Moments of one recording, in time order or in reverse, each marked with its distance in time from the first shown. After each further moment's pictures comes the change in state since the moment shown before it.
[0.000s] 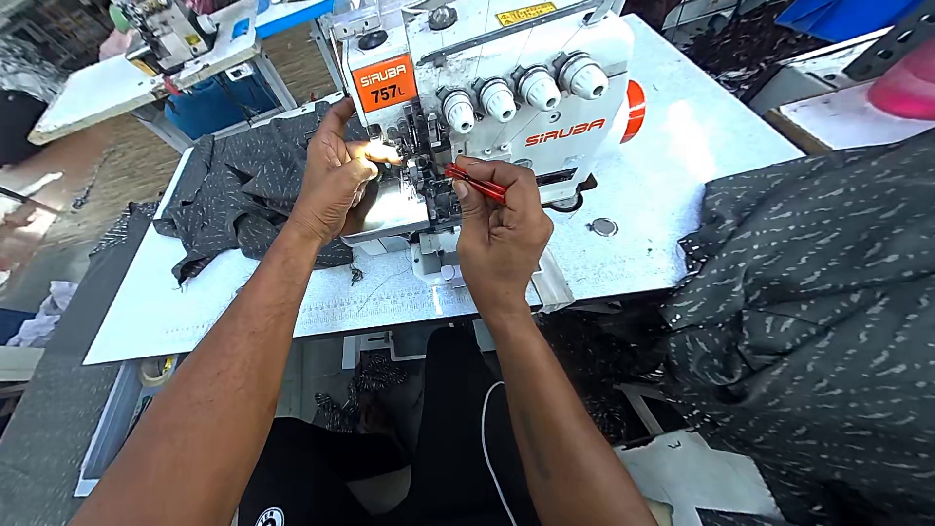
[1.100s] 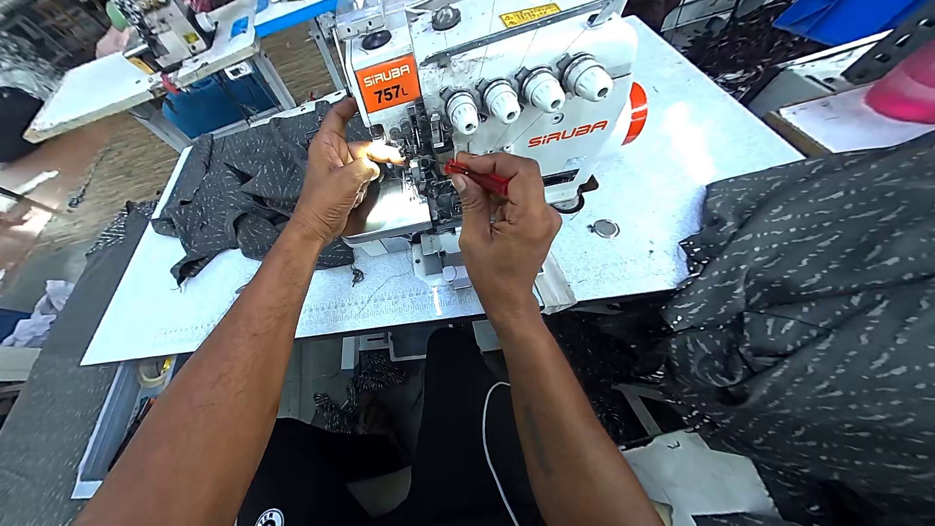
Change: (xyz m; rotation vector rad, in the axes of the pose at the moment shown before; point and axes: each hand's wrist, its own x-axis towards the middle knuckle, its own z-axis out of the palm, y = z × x) left_hand 0.000 -0.001 -0.001 0.010 0.003 0.001; right_hand 0.008 -0.001 0.000 -0.089 -0.028 -0.048
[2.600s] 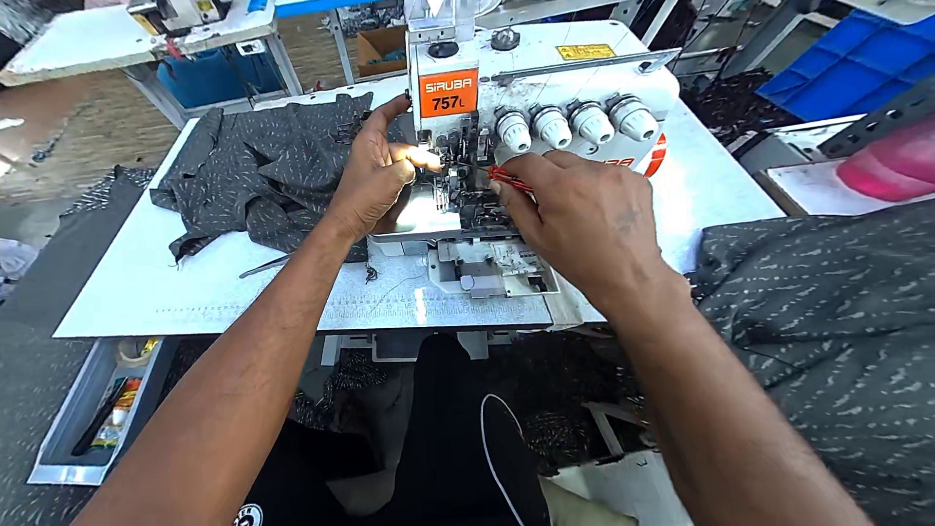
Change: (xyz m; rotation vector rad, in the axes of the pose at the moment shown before) left_hand -0.002 0.003 0.005 -0.069 0.028 -0.017; right_hand 0.074 -0.022 -0.042 -0.834 -0.766 -0.275
